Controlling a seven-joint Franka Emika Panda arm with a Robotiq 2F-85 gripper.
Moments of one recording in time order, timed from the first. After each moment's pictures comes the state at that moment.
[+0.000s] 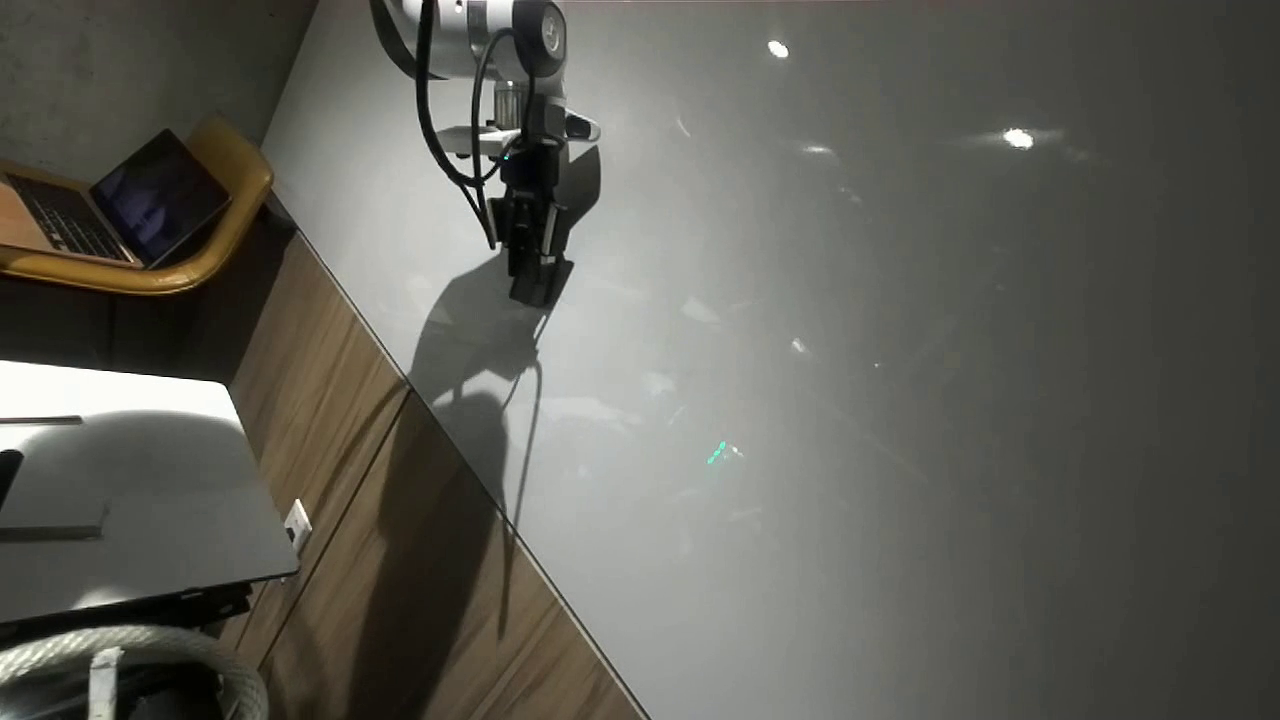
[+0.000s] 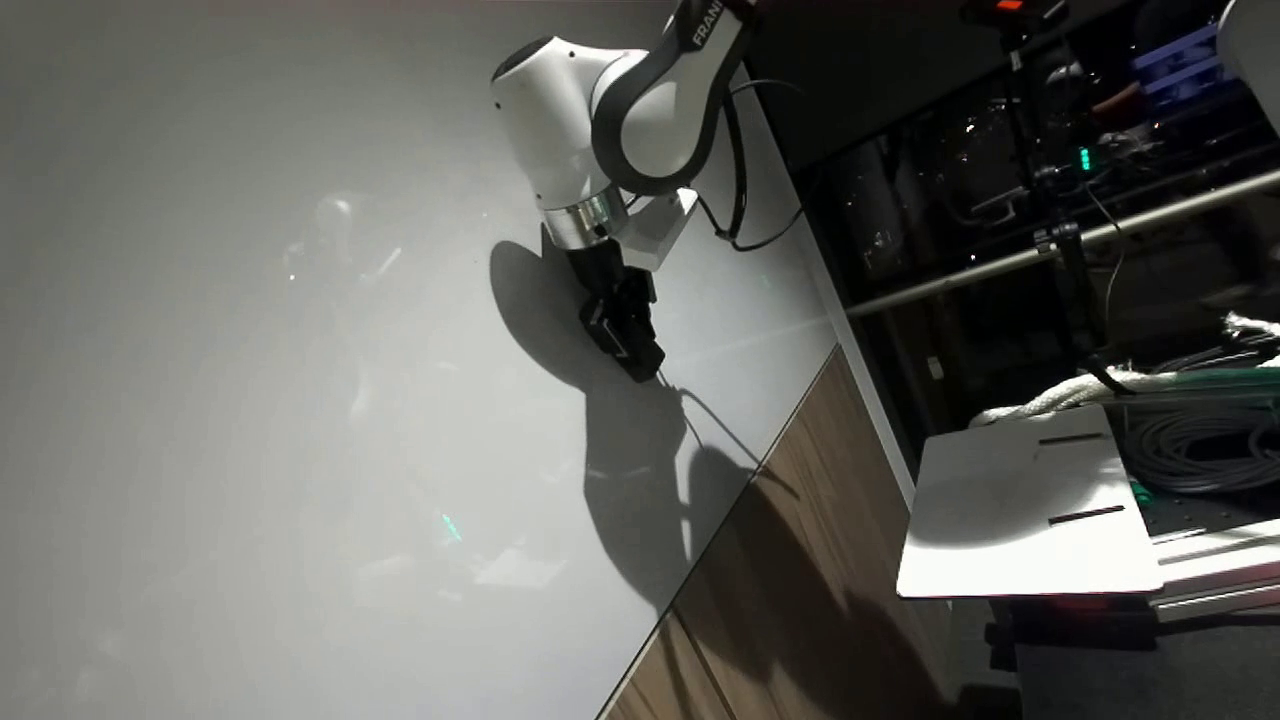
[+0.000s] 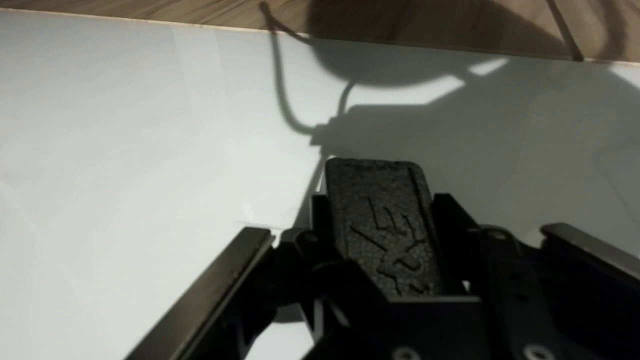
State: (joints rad) arm 0.15 0.14 0.07 -1.92 -0.58 2.27 0.52
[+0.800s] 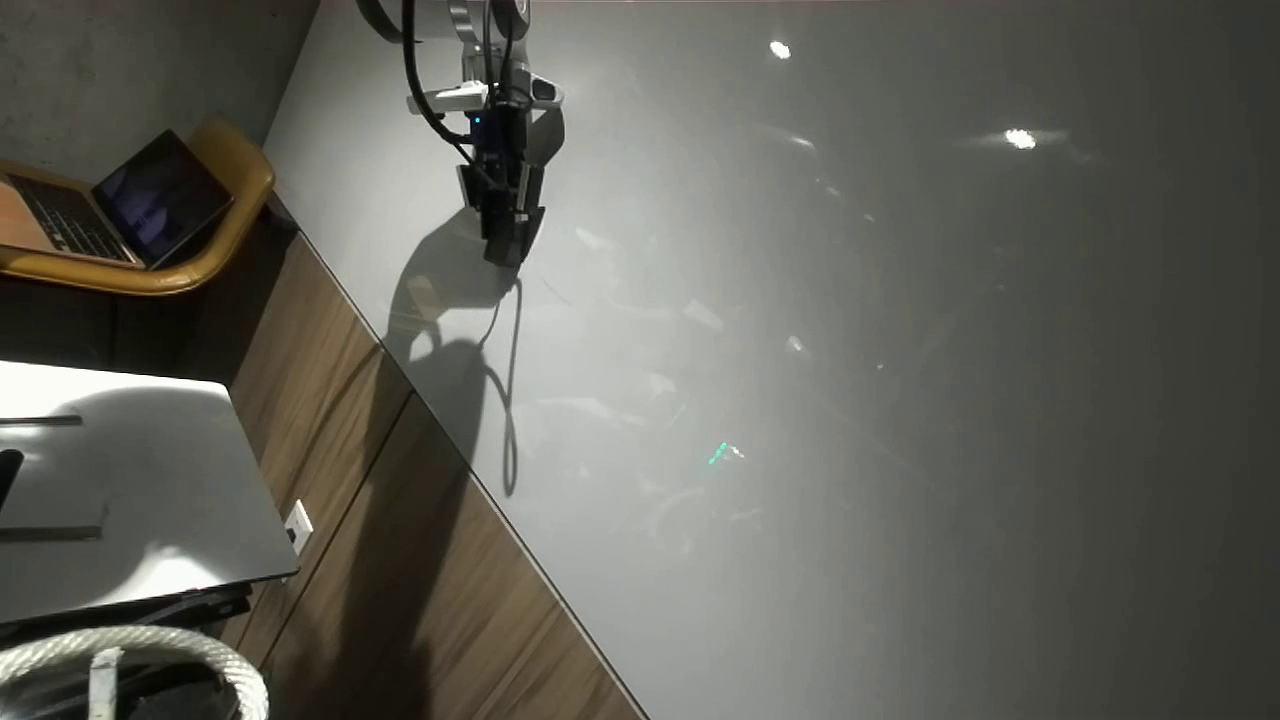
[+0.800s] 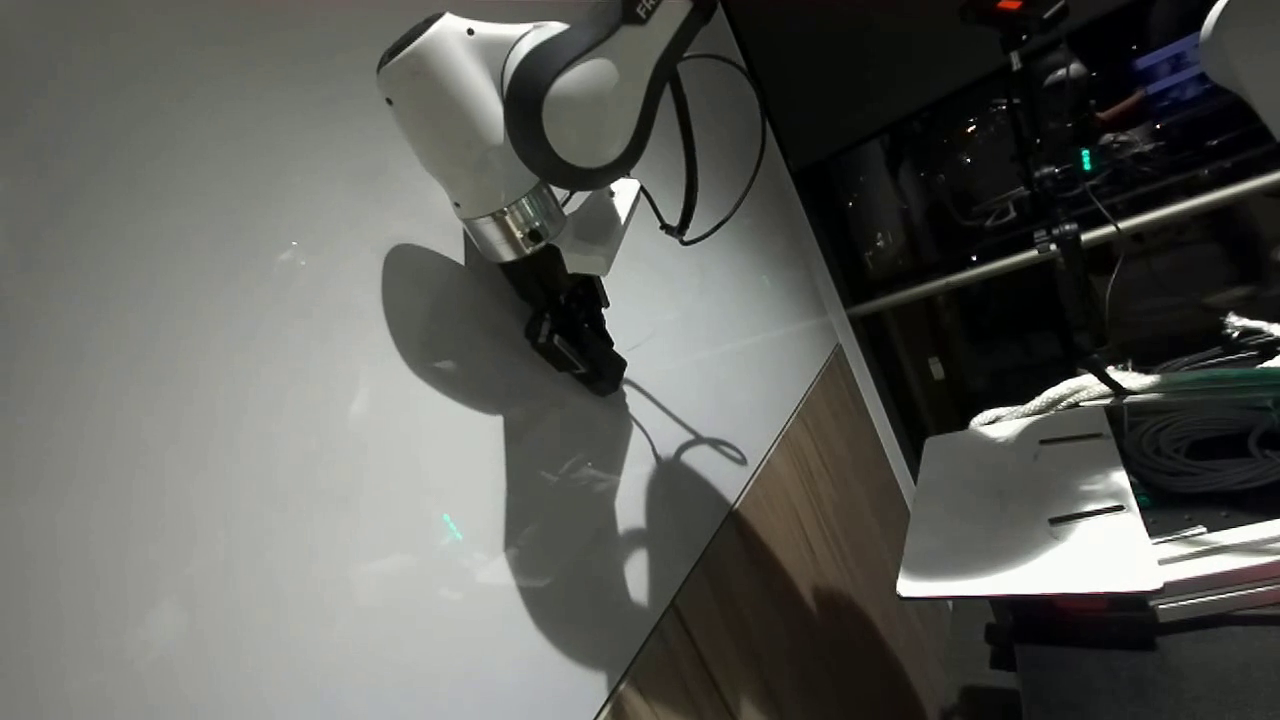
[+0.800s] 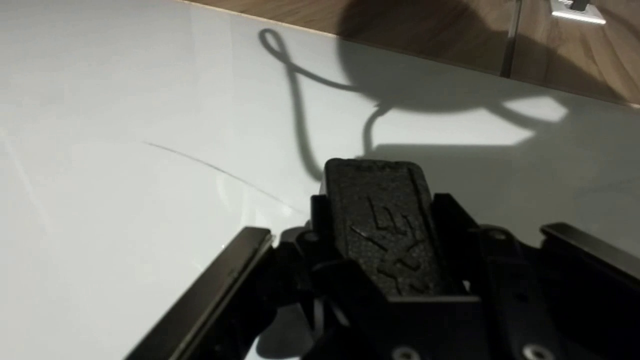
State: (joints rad) arm 0.29 0.24 0.10 -1.73 -0.63 2.04 0.51
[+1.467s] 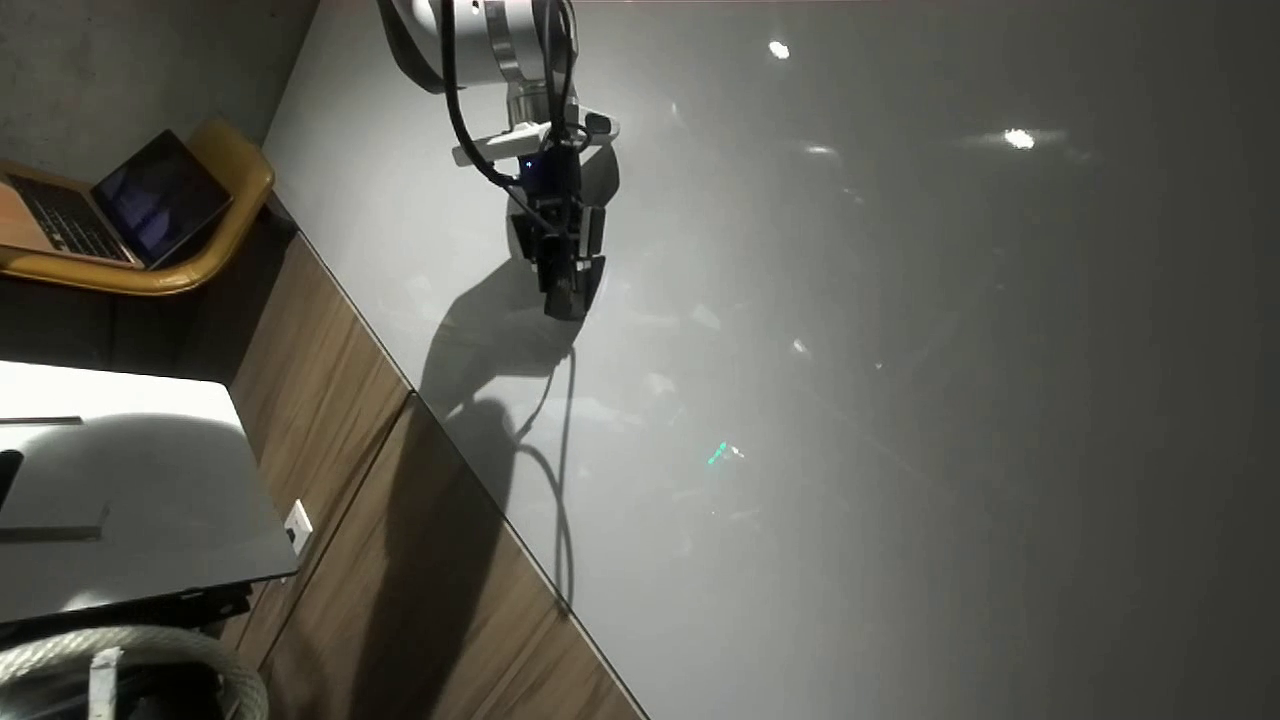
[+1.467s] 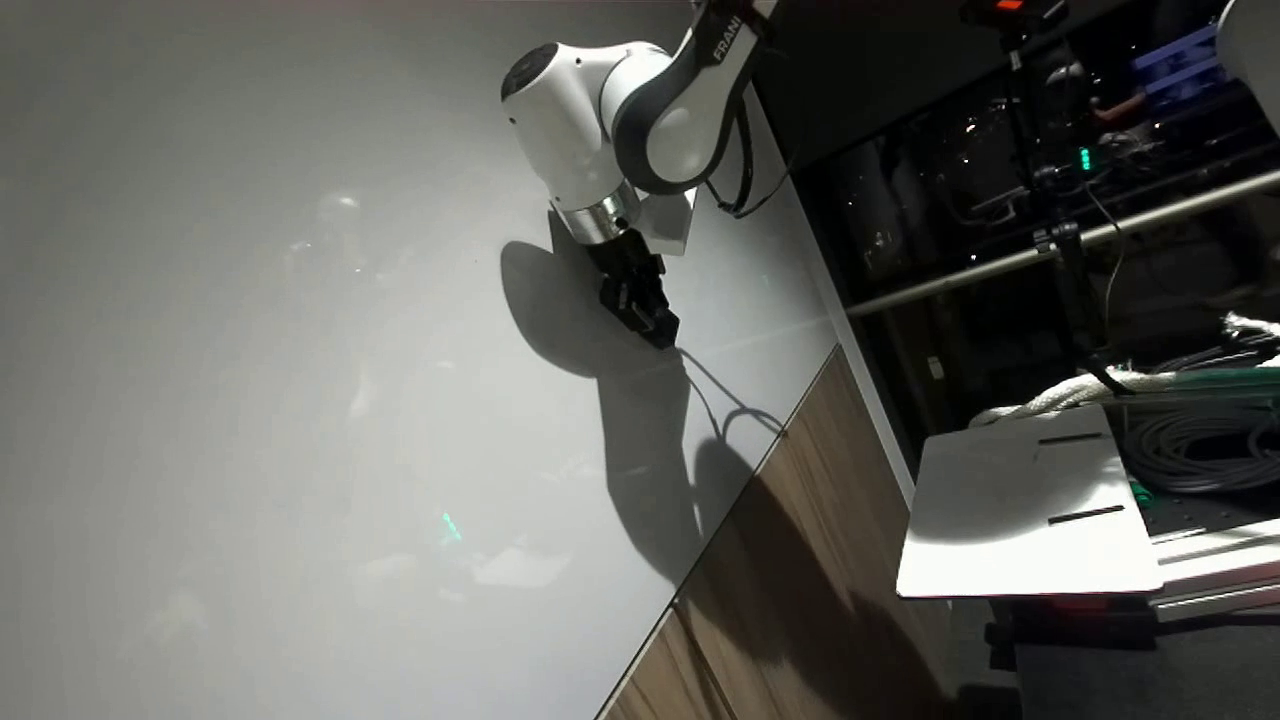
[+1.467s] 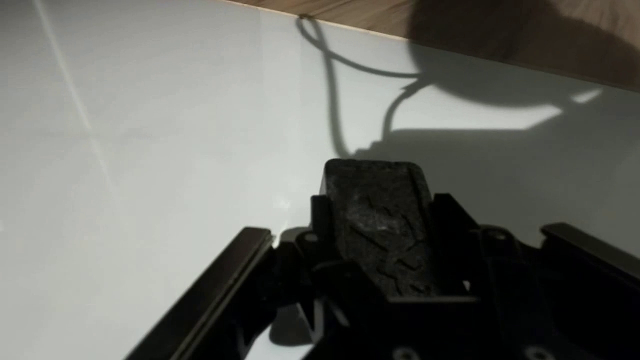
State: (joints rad) arm 0.15 0.12 0.02 -1.92 -0.77 2.19 0.47
